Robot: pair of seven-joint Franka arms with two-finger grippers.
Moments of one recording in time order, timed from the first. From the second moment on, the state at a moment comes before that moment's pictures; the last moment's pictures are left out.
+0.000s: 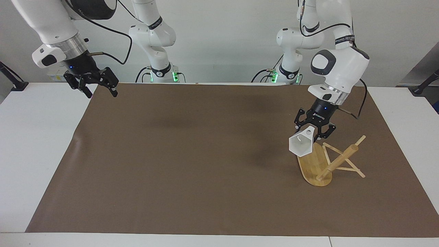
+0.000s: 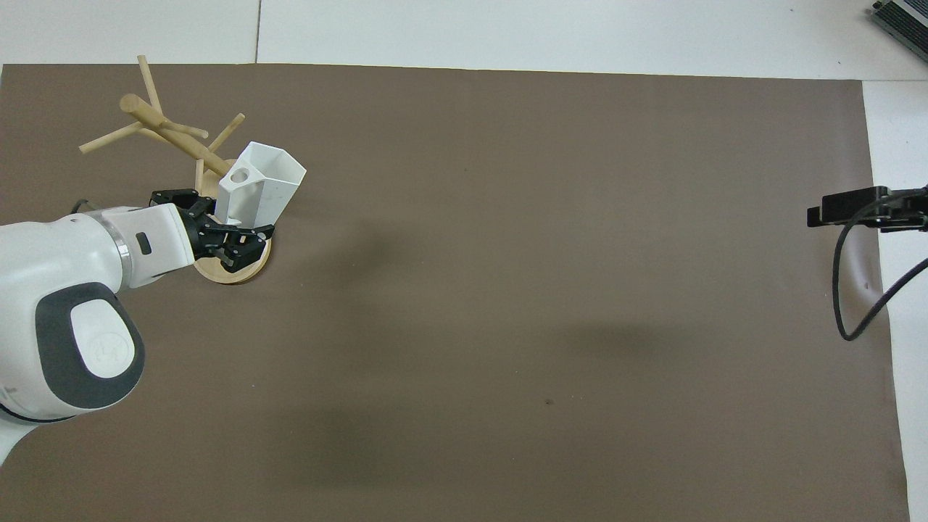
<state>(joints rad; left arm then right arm) -0.14 -0.02 -0.06 -2.14 -0.48 2.56 0.72 -0.10 -0.02 -0.02 -1.57 0.09 1.61 -0.07</state>
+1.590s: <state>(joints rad) -0.10 0.07 -0.06 -2.04 -0.44 2.53 0.15 -0.01 -0.01 -0.14 -1.55 0.05 1.58 -0.07</state>
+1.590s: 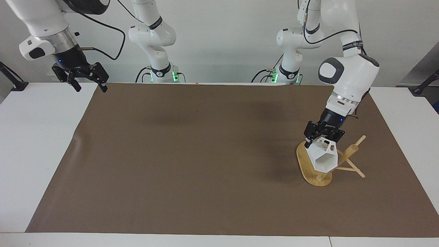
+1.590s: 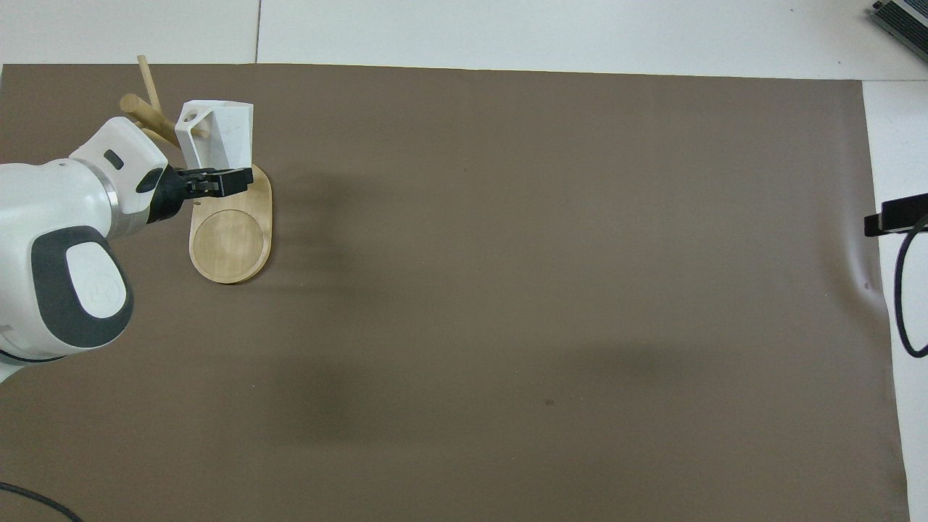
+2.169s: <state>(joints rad) -0.07 0.07 -0.06 -2.03 -0.52 2.47 -0.02 -0.01 -0.01 -0.14 -1.55 -0.02 1.60 -0.07</state>
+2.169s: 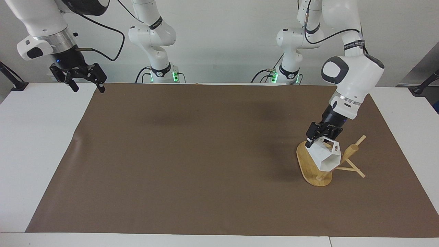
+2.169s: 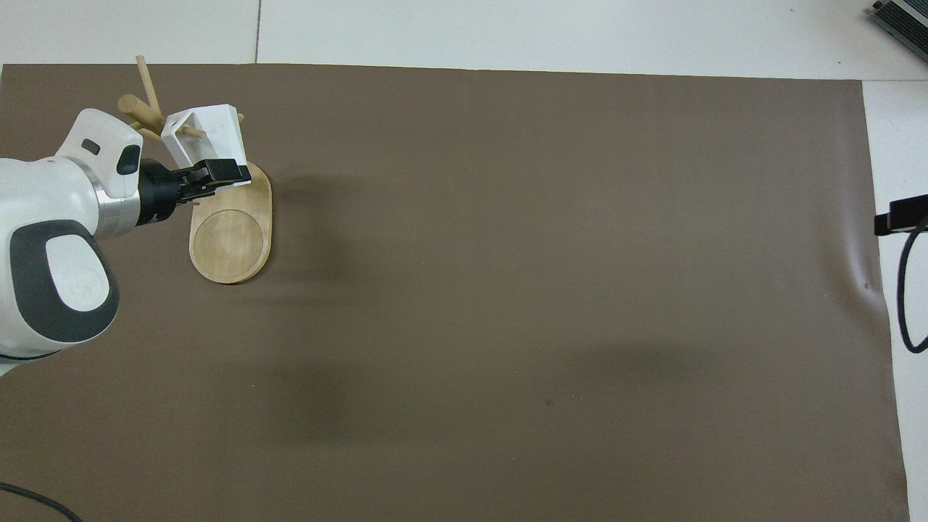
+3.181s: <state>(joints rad) -0.06 0.07 -0.06 -1.99 -0.53 2.37 -0.08 0.00 -0.01 -0.13 -1.55 -0.05 1.60 -0.07</state>
